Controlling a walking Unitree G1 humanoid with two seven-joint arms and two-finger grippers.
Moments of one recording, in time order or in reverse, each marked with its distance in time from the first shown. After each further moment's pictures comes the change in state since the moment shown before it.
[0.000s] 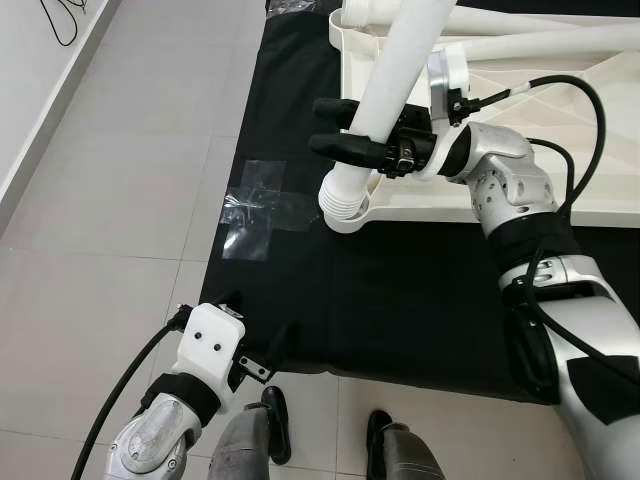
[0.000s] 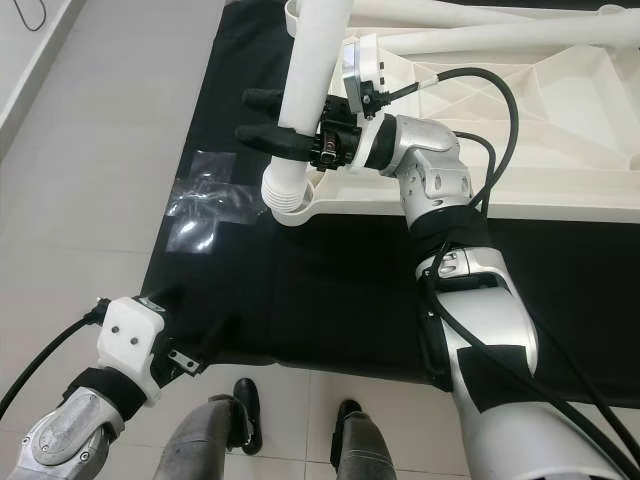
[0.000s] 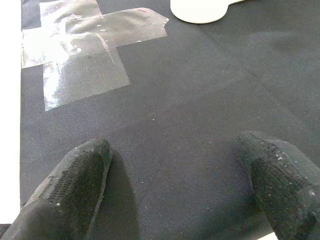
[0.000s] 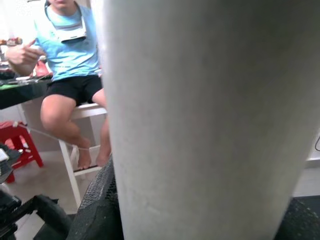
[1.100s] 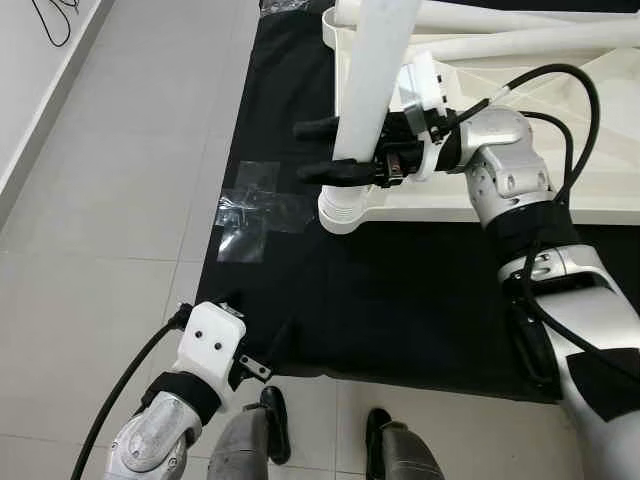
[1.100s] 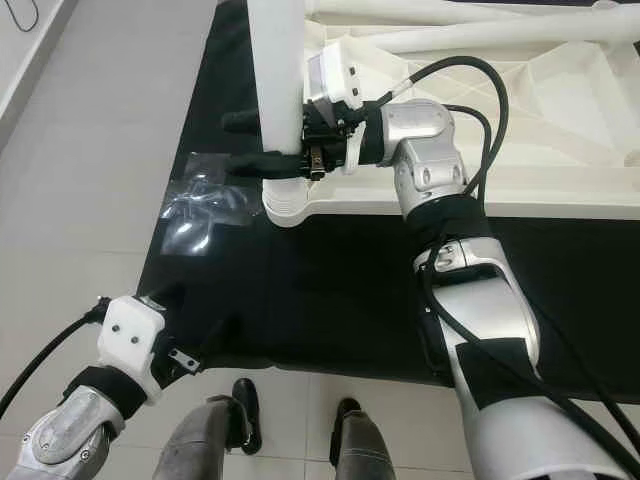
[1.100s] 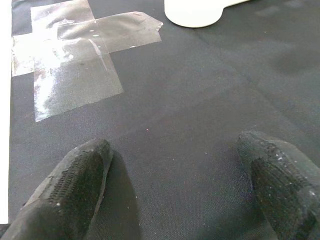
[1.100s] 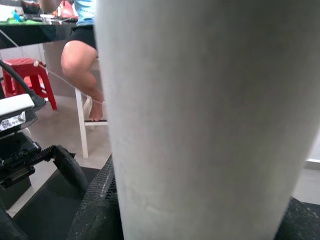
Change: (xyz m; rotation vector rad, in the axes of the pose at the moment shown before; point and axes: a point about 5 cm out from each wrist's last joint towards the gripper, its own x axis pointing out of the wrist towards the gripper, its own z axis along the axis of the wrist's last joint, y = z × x) left arm 0.001 0.000 0.001 0.005 -0.006 0.004; right arm 0.015 0.007 0.007 -0.153 0.170 0.176
